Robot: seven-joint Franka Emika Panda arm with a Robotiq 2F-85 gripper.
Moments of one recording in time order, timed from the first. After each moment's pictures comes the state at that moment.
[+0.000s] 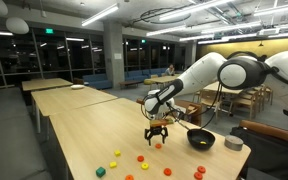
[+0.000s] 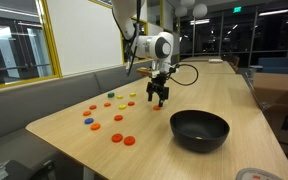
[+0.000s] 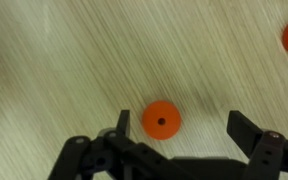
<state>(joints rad) -0.02 0.77 -0.03 -1.53 0.15 2.13 0.41</state>
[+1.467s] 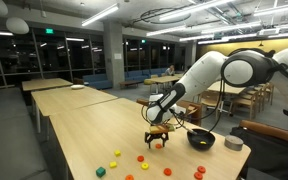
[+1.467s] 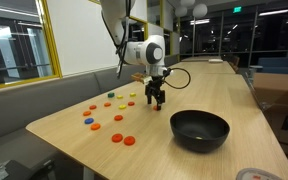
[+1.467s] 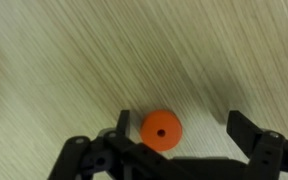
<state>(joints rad) 0.08 0.71 -0.11 -1.72 0.14 2.38 0.50</state>
